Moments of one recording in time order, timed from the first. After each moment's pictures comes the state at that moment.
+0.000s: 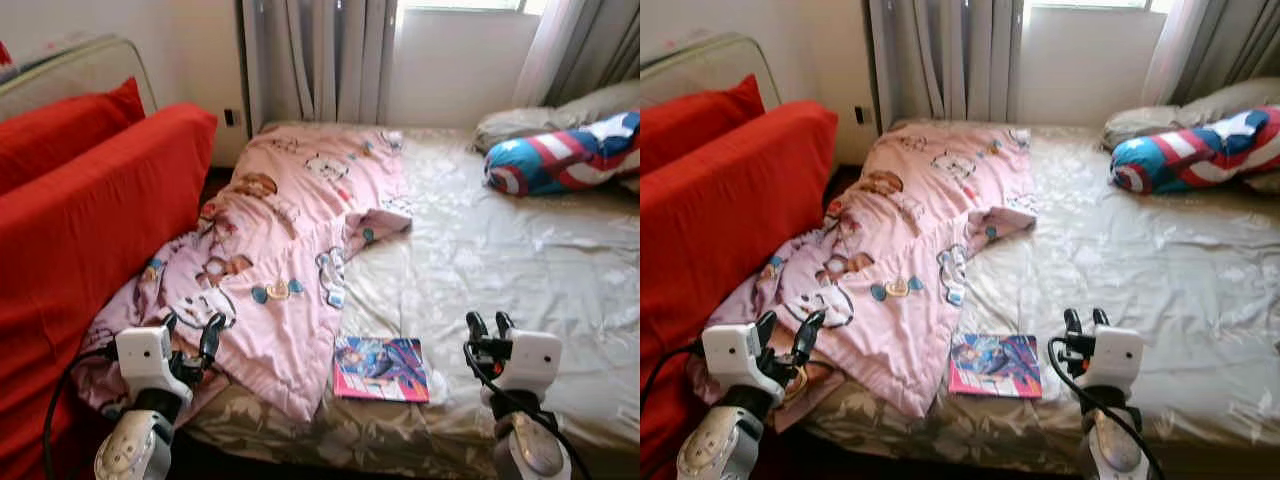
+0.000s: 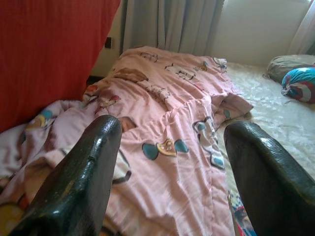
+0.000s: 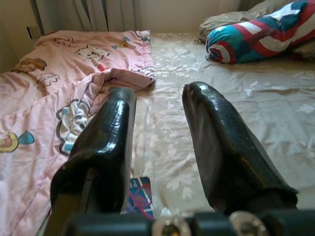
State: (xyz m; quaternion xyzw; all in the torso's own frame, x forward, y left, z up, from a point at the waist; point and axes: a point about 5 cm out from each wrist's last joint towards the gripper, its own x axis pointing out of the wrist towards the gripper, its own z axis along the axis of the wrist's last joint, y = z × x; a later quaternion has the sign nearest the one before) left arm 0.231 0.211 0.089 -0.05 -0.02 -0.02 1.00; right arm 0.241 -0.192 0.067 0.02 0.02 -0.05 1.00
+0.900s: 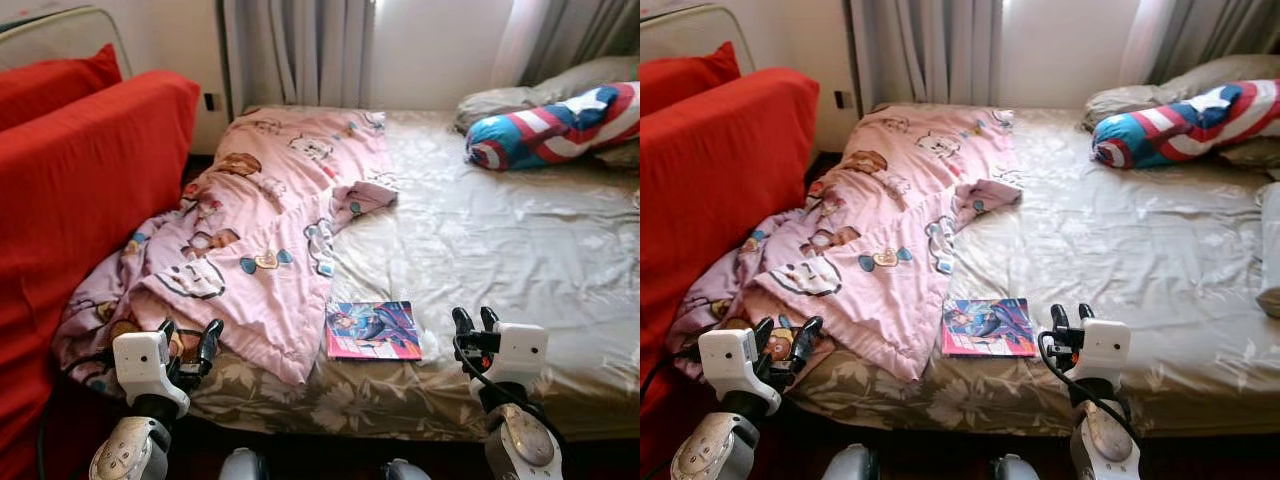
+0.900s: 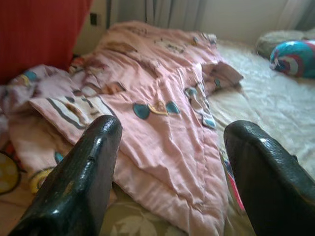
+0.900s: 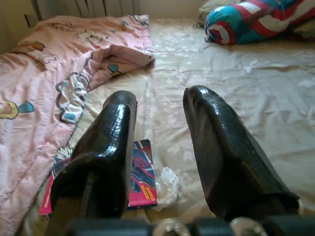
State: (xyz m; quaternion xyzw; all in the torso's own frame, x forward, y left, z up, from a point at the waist) left arm 0.224 0.209 0.091 -0.05 0.00 -0.02 1.00; right arm 0.247 -0.183 0.068 0.03 0.03 -0.03 1.00
